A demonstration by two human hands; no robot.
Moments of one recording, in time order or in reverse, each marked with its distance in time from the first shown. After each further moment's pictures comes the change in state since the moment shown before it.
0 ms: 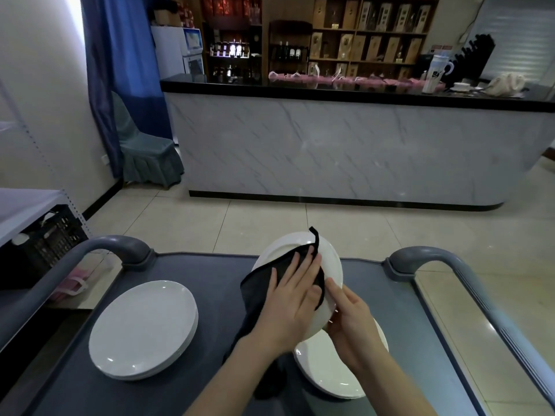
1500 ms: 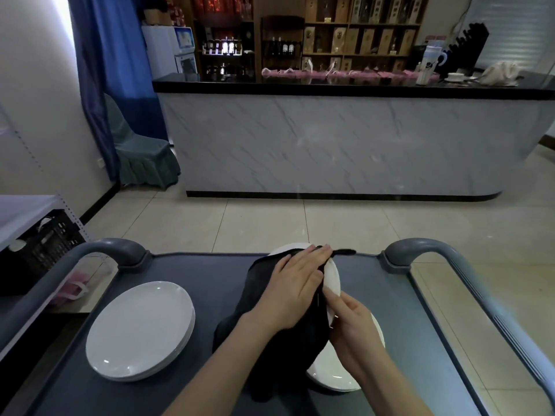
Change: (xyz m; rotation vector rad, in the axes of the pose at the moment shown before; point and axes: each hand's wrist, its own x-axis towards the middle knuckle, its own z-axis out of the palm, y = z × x) left_hand 0.024 0.008 -0.008 0.053 -0.057 0.116; right_hand -0.013 0.004 -0.012 -0.024 0.043 0.003
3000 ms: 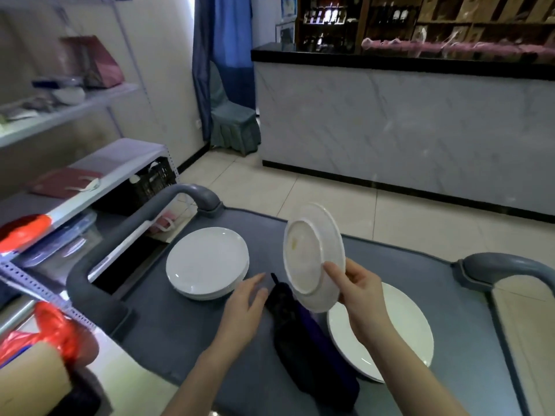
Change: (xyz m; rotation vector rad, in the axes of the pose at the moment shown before) left_hand -0.161 -0.056 0.010 -0.321 0.504 -0.713; right_hand 0.023 0.018 0.028 -0.341 -0.240 -0.132
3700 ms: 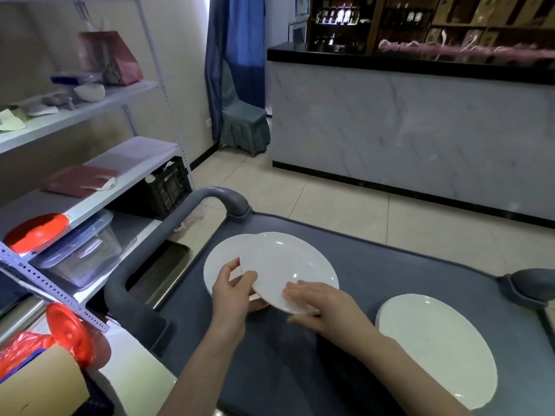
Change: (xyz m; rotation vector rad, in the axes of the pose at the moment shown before) left_hand 0.039 0.000 -0.099 -0.770 0.282 -0.382; right_hand 0.016 0.038 0.104 -1.083 -0.541 -0.479
